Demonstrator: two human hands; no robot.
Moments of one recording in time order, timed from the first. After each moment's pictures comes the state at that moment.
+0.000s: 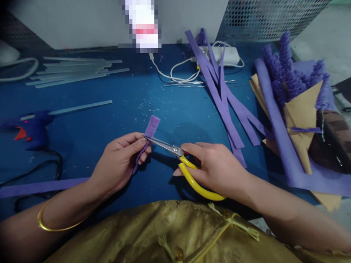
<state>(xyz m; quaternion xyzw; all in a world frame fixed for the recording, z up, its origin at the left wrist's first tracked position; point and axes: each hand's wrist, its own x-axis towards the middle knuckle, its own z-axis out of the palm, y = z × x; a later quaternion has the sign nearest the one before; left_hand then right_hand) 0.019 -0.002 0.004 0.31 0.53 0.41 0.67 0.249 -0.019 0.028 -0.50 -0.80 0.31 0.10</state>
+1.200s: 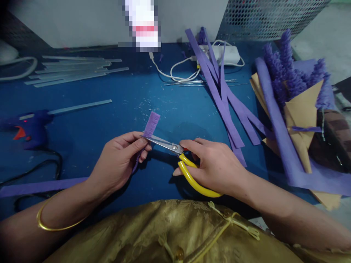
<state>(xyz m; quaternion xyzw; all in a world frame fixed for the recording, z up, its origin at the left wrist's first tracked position) 0.019 -0.002 0.002 0.32 0.54 0.42 0.66 0.246 -0.021 0.021 -0.53 -0.80 0.27 0.09</state>
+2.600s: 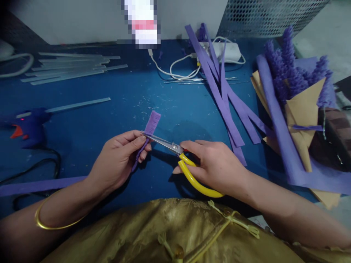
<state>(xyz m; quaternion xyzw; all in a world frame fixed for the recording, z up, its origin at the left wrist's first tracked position) 0.018 -0.001 0.001 0.32 0.53 0.40 0.68 0.250 -0.019 0.023 -0.50 -0.80 0.30 0.10</state>
